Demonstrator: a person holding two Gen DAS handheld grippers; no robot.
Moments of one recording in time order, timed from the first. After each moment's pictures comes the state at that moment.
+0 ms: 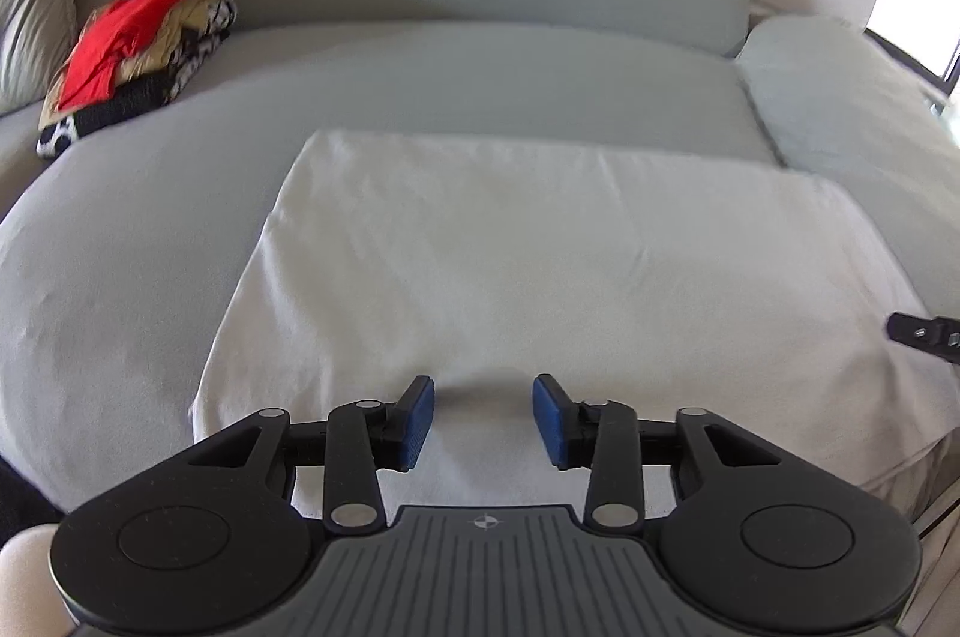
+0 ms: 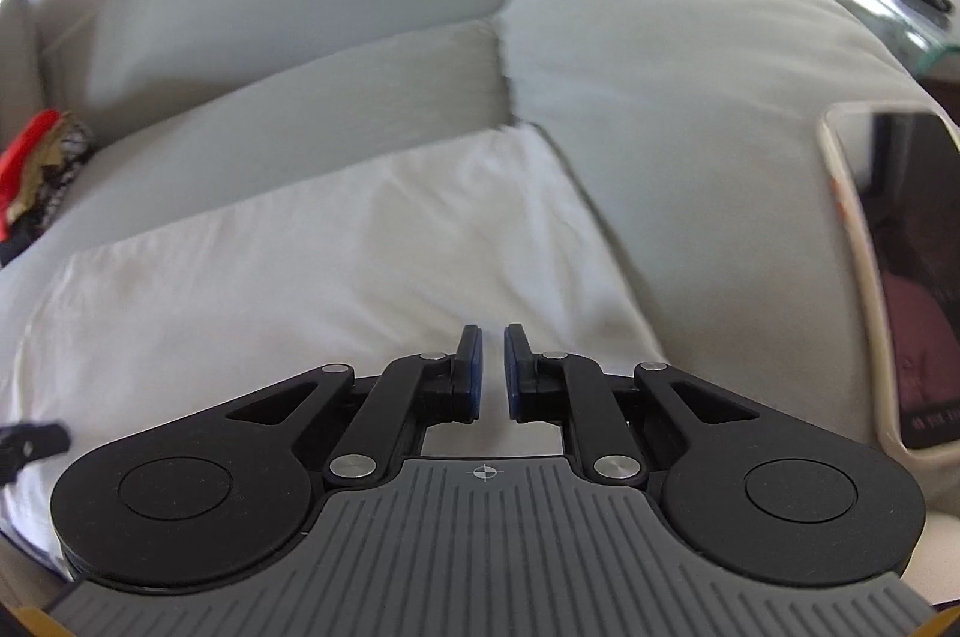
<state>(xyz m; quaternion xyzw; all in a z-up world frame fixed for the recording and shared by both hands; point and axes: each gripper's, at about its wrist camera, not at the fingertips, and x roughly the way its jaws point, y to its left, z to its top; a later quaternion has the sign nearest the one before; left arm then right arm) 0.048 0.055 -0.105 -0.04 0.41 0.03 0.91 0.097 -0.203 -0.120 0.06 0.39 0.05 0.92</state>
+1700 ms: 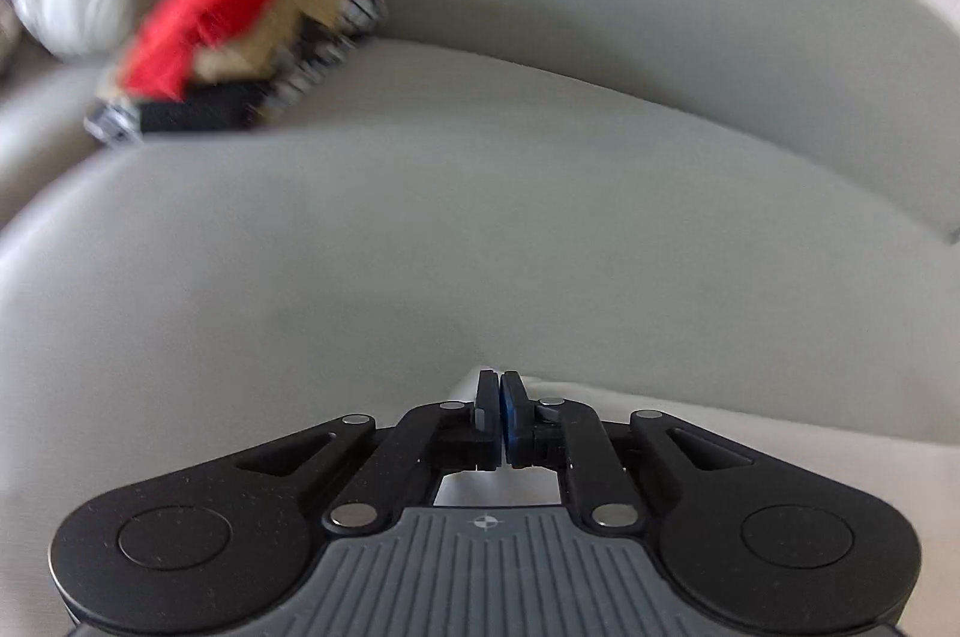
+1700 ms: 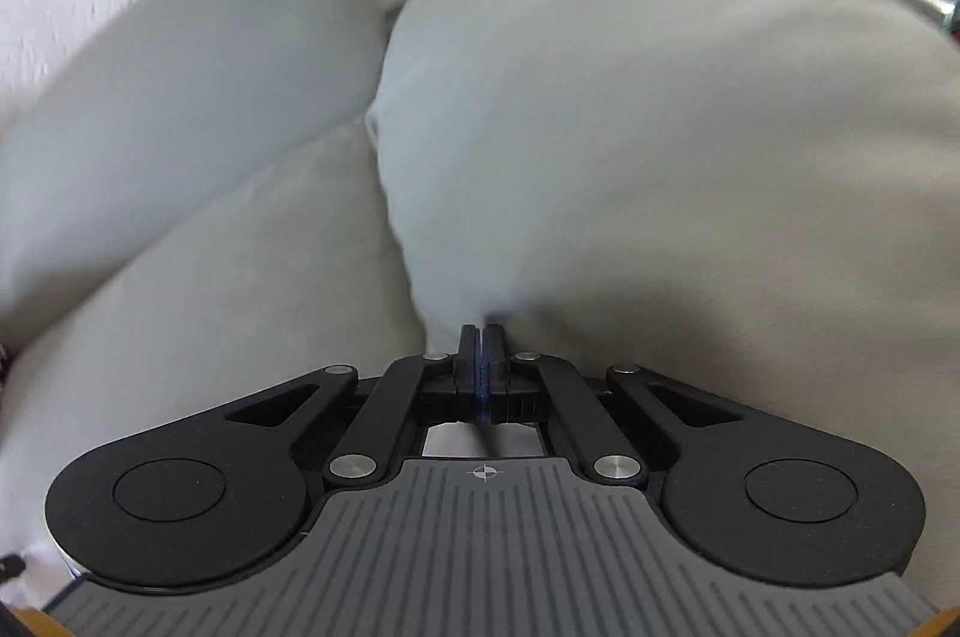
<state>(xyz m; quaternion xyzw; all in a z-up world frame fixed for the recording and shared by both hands) 0.187 0.175 -0.137 -0.06 0.39 0.23 0.89 0.242 -0.261 -0.144 0.19 0.34 -0.07 0.92</state>
